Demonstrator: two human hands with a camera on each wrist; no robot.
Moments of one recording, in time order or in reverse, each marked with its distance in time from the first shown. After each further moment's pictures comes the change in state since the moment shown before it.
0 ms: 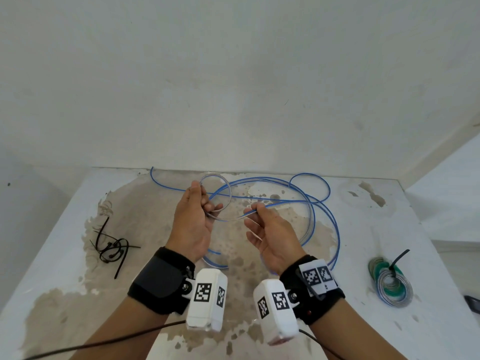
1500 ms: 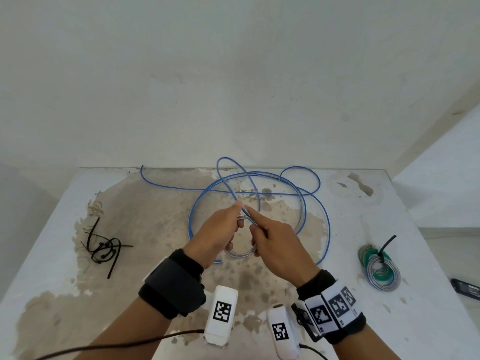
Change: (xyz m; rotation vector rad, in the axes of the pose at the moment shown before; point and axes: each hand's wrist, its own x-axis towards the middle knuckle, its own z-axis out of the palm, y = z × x) left_hand -0.029 -0.029 0.013 0.966 -0.294 -0.239; right_hand -0.040 -0.002 -0.041 -1.129 -0.157 -0.539
